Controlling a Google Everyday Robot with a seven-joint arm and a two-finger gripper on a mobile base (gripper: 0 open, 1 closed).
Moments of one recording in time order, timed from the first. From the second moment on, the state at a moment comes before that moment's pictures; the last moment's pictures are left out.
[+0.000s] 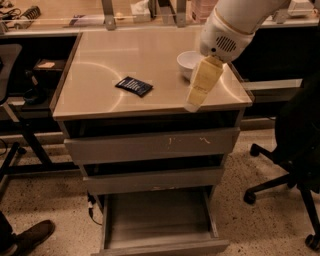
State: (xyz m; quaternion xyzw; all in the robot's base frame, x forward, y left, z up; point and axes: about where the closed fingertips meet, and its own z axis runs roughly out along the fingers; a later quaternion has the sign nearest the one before) arm 0.547 -0.091 0.949 -0.60 0.77 0.07 0.18
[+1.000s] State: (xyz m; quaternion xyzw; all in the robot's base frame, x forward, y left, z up) arm 0.606 -0.053 0.955 -0.58 0.78 0.12 0.21
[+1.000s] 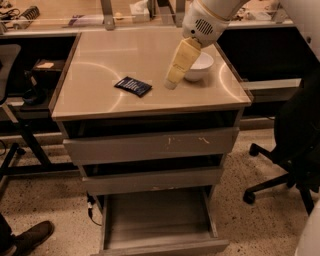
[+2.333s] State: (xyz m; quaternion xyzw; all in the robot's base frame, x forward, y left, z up) arm 0.655 -0.013 0.918 -0.56 0.78 0.15 0.23
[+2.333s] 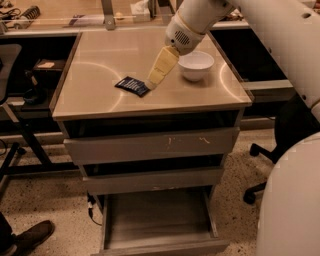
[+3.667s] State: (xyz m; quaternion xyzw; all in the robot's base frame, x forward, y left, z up) arm 0.689 0.027 0.896 -0.57 0.76 0.19 0.27
